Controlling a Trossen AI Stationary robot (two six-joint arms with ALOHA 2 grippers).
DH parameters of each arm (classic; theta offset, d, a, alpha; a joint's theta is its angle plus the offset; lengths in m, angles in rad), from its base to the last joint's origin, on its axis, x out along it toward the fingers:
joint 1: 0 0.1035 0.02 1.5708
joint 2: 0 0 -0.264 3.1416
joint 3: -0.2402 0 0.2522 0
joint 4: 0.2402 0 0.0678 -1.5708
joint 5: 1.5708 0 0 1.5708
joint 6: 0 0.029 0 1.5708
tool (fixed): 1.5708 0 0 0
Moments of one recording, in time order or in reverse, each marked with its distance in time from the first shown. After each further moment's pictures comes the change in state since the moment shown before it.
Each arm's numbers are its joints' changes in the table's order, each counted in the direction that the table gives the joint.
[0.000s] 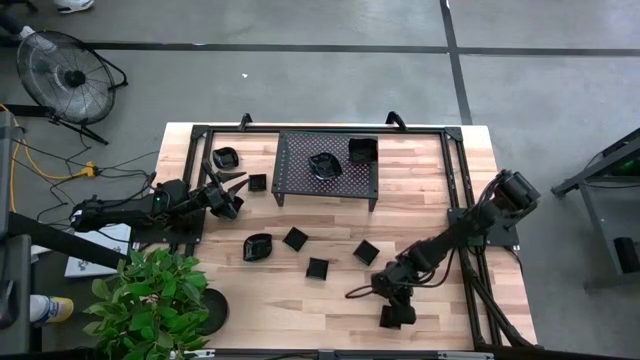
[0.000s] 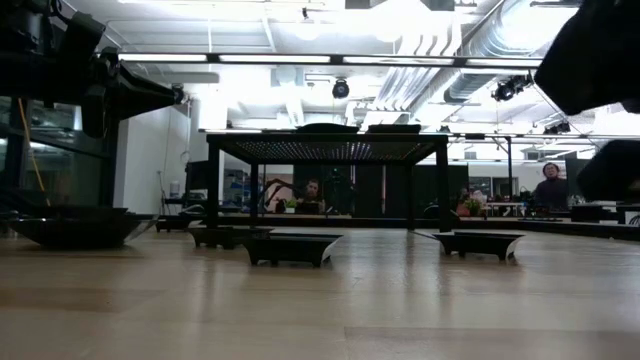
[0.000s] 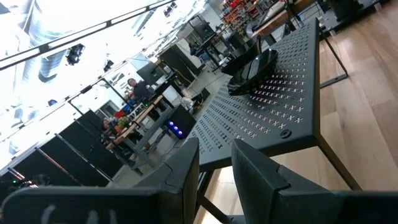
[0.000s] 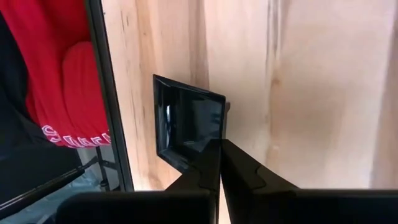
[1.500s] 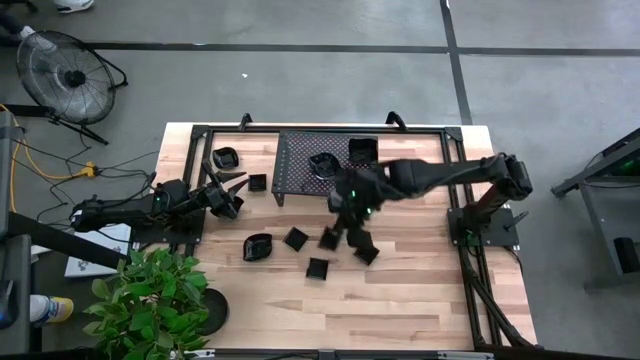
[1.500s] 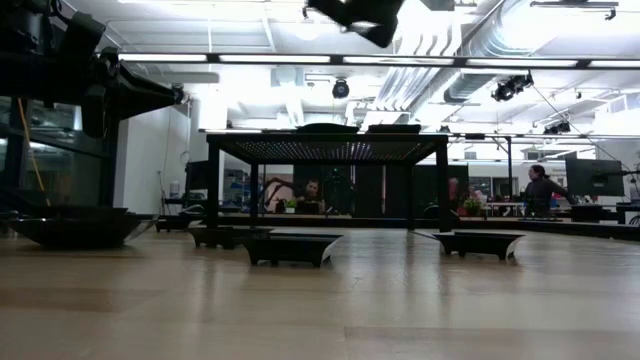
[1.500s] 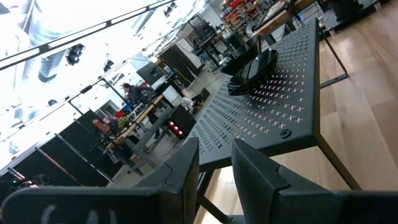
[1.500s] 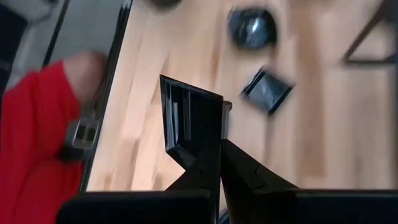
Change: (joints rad) left arm 0.000 0.000 0.000 0.000 0.000 0.000; right arm -0.518 0.024 -0.705 0.480 0.107 -0.640
